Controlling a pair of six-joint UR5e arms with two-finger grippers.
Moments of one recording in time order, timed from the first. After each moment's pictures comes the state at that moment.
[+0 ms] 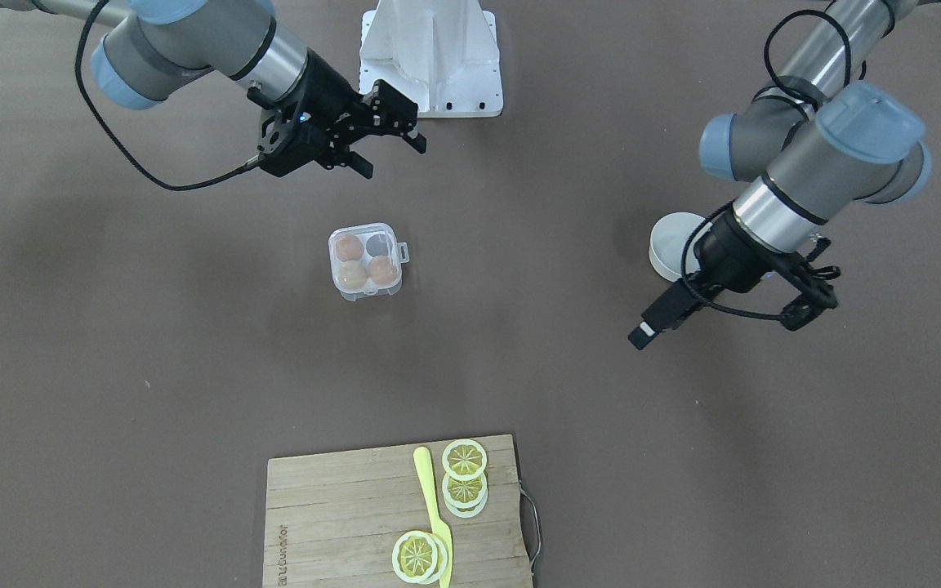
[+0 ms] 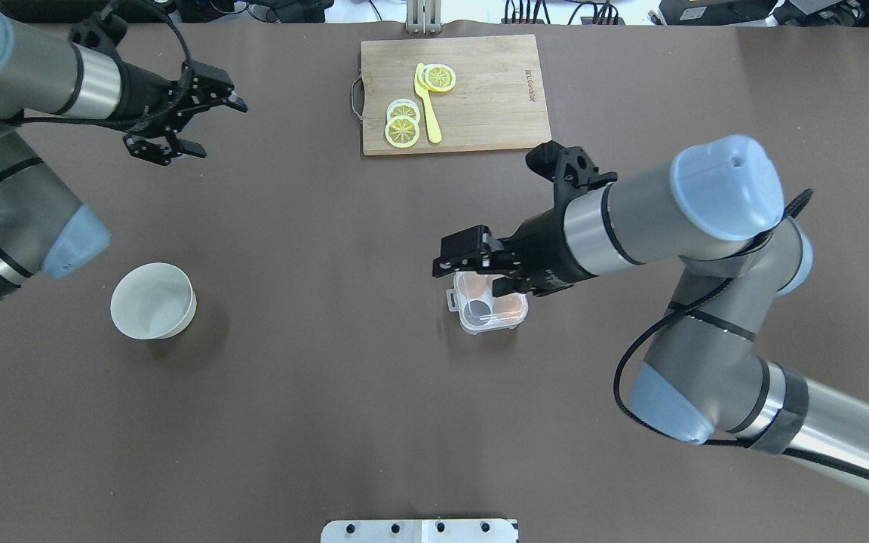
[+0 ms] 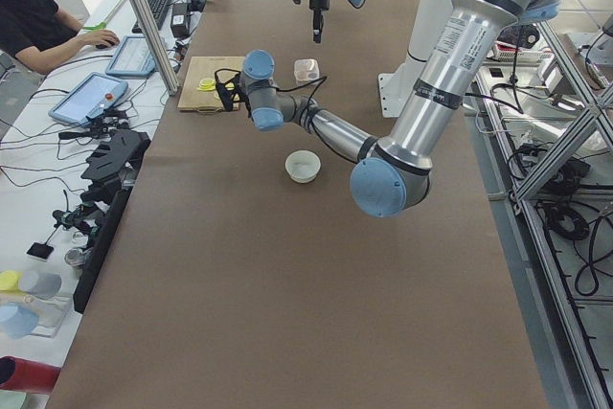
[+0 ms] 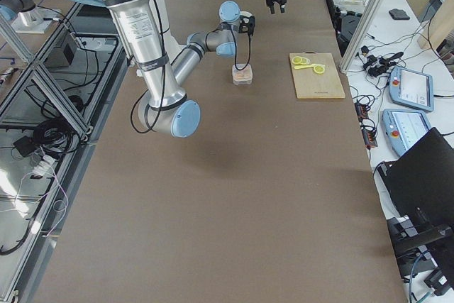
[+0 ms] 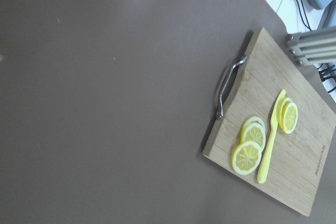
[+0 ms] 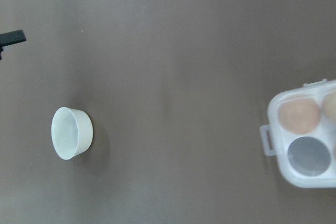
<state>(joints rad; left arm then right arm) -0.97 -1.99 -1.54 -2.38 -2.13 -1.70 0.63 -1.14 1.87 -0.92 2.13 1.52</state>
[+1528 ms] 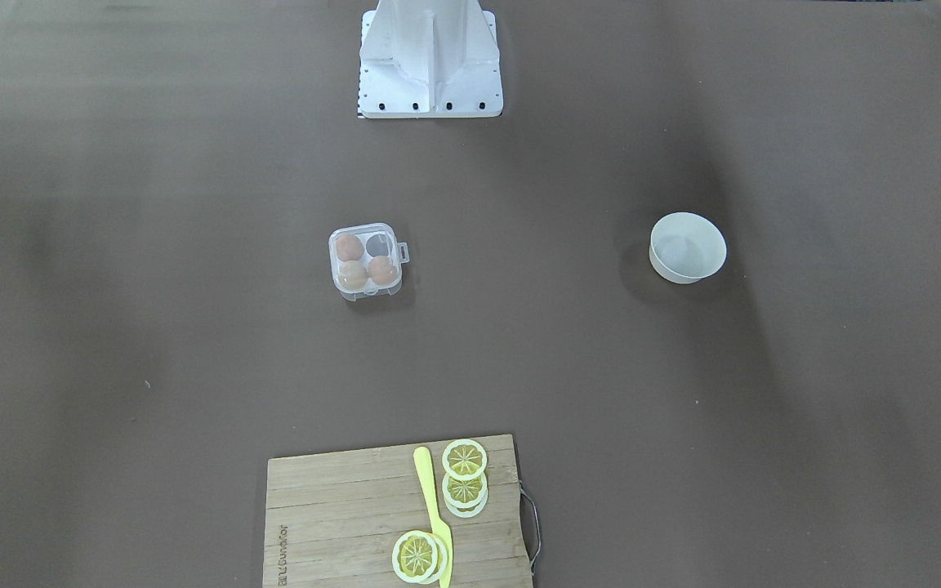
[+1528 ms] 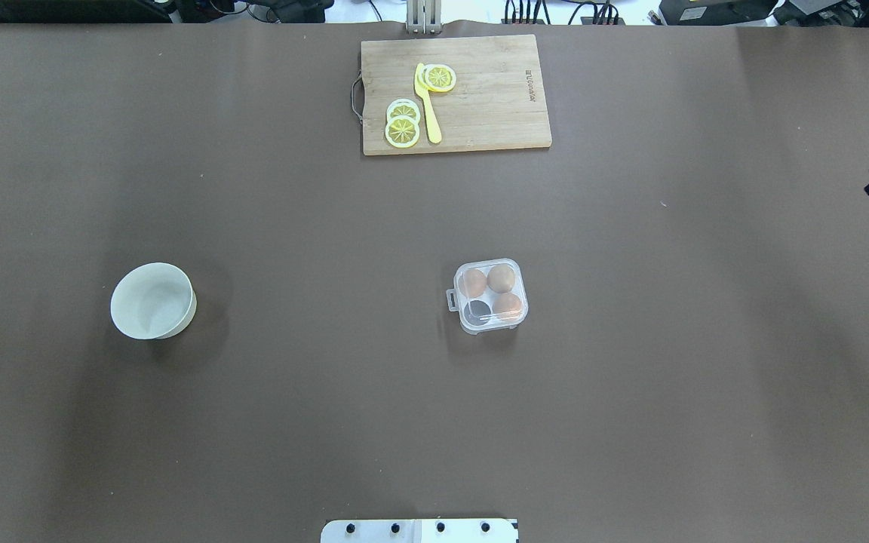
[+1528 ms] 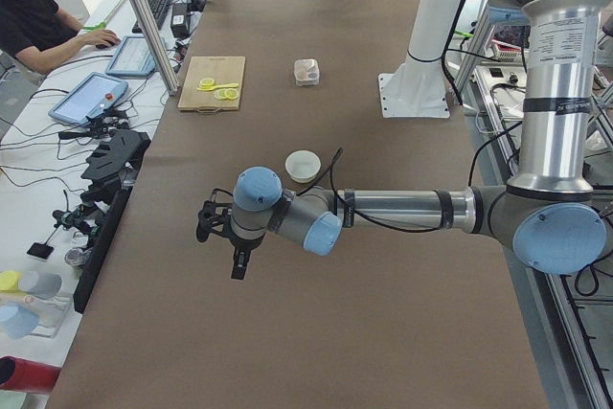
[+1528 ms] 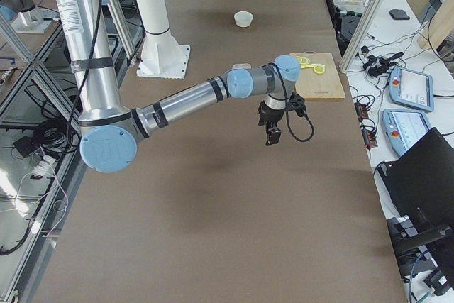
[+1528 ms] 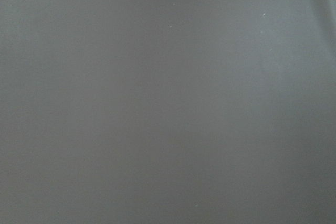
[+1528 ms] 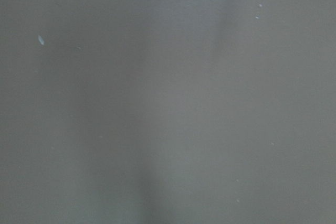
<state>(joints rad) -1.60 -1.56 -1.56 -1.91 -2.31 -0.17 1.33 -1.44 1.83 -1.87 2.28 -0.01</state>
